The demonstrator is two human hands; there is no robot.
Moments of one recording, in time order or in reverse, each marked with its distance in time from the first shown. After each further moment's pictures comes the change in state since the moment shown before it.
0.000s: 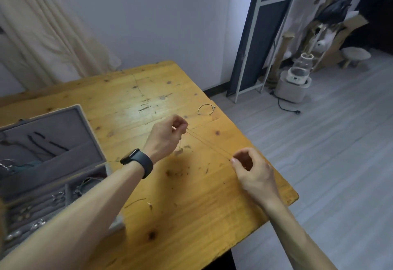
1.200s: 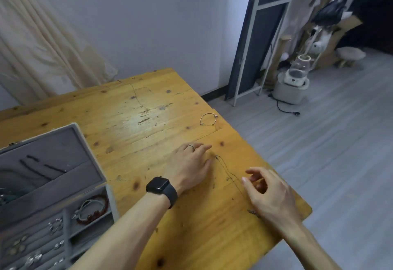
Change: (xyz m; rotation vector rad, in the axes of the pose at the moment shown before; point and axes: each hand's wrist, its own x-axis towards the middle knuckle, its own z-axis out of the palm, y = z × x) left_hand -0.010 -0.009 0.048 0.512 -0.188 0.204; right_hand -0.008 0.011 -0.005 -0.204 0.029 0.022
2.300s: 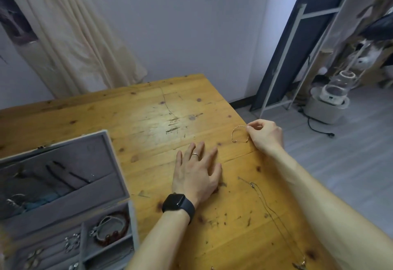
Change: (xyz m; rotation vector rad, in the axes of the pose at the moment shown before) left_hand 0.017 -0.051 0.001 -0.005 0.076 -0.291; right_hand 0.229 -0.058 0.085 -0.034 -0.013 0.066
